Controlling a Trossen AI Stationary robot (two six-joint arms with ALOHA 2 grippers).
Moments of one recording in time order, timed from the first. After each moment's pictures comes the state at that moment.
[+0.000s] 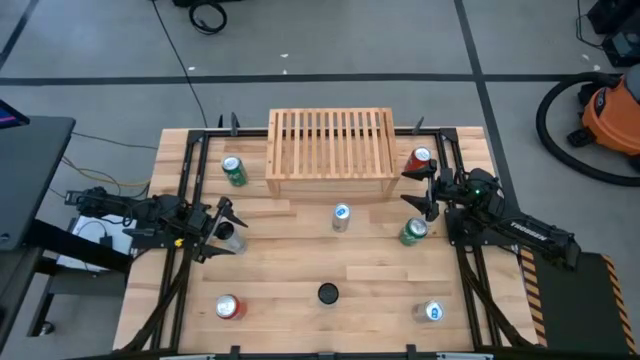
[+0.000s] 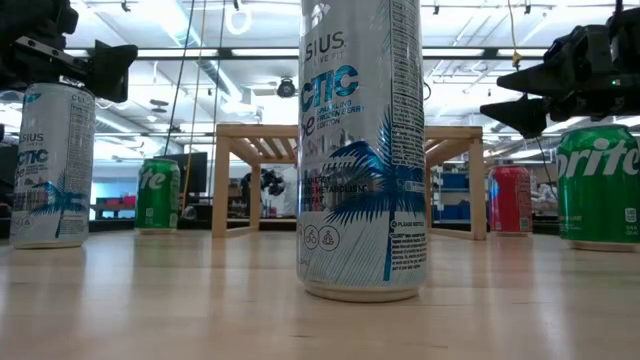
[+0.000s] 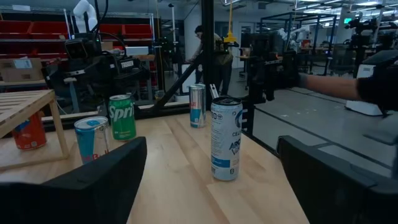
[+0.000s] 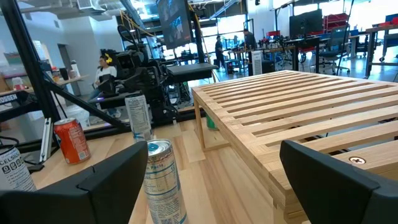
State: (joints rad) left arm -0.22 0.01 0.01 0.09 0.12 0.00; right arm -0.56 0.00 0.01 0.08 -0.39 0.16
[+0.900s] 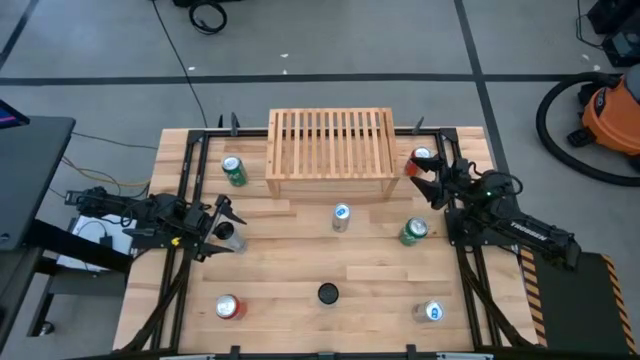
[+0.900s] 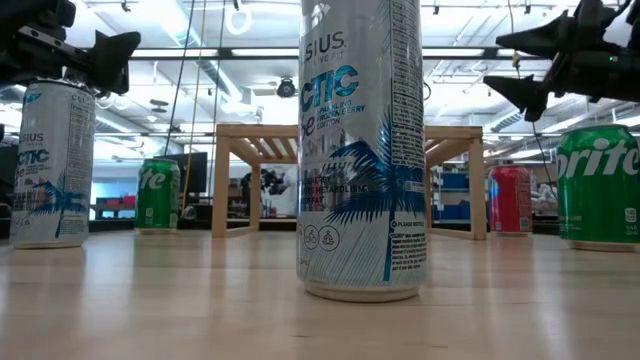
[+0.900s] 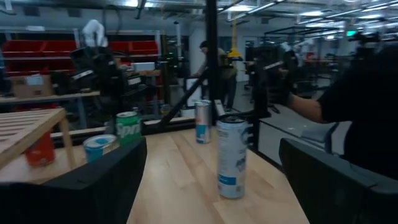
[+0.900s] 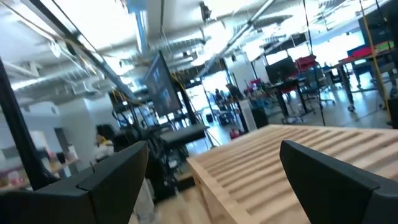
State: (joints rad) left arm -0.22 0.01 0.01 0.16 0.08 0.01; right arm -0.55 0.01 0.01 0.34 -0.24 0.41
